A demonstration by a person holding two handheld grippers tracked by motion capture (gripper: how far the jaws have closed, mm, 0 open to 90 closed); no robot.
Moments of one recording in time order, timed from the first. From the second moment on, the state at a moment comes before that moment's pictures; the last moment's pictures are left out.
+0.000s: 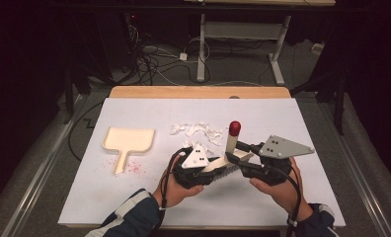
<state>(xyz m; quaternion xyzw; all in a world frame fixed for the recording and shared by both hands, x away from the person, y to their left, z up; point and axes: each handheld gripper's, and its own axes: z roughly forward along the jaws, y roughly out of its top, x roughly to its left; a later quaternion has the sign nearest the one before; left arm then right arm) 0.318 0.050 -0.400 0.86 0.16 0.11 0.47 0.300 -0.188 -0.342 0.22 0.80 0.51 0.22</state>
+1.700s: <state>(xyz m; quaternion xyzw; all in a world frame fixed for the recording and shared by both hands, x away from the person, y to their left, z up) 0.297 0.198 -0.428 0.84 0.26 0.27 0.39 0.328 -0.192 -0.394 0.14 0.90 0.41 0.11</state>
